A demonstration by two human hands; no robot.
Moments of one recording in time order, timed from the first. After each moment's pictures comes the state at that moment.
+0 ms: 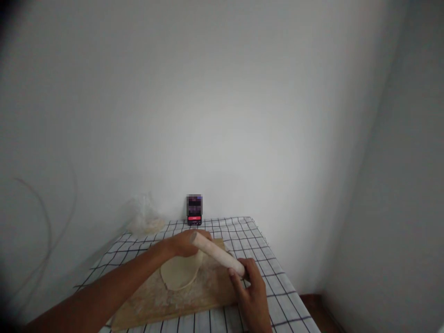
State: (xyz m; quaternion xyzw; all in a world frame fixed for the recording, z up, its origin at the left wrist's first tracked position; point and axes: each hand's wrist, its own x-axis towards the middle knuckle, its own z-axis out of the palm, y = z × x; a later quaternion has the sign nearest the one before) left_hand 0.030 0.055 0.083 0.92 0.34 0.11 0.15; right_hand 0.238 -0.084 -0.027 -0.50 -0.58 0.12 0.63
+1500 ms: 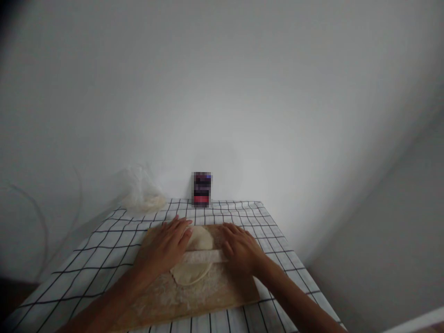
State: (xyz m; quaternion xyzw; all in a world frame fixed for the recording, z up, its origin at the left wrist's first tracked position) left_hand -0.045 0.051 -0.016 0.84 0.48 0.25 0.03; right_hand 0.218 0.017 0.000 -0.54 -0.83 0.04 0.17
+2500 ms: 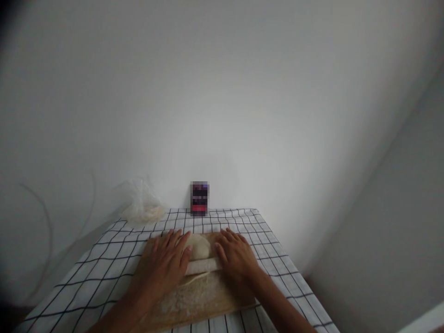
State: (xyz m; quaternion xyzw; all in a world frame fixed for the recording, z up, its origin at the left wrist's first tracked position) left_hand -0.043 0.017 -0.011 0.81 0.51 0.21 -0.20; right_hand 0.201 0.008 0.012 -0.57 -0.80 -0.01 0.15
